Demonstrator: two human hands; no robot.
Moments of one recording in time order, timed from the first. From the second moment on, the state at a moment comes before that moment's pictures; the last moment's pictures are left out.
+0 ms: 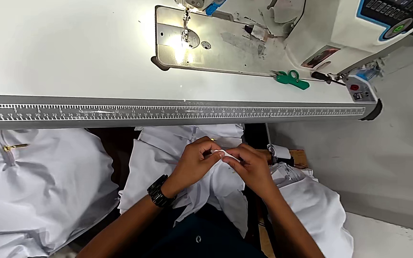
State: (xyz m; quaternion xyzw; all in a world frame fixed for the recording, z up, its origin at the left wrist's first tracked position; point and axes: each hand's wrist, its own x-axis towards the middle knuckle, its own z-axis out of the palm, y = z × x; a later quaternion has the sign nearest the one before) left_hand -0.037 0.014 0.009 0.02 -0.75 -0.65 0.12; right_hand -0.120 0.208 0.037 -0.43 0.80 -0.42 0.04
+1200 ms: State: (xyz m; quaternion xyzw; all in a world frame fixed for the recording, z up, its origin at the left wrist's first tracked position) left_hand 0.039 0.038 -0.008 0.06 -0.80 -0.57 0.17; right_hand -0.127 0.213 0.046 -0.43 0.83 -0.36 0.05
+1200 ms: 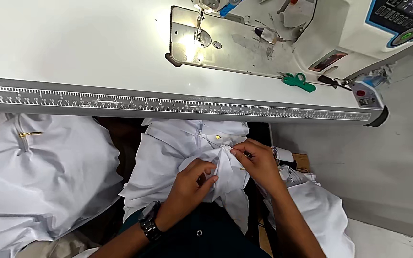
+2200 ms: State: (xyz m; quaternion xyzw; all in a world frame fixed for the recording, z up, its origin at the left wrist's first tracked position) left_hand -0.010 0.024 -0.008 0.03 -0.77 -0.59 0.23; right_hand -0.121 0.221 0.016 -0.34 0.74 -0.55 0.17
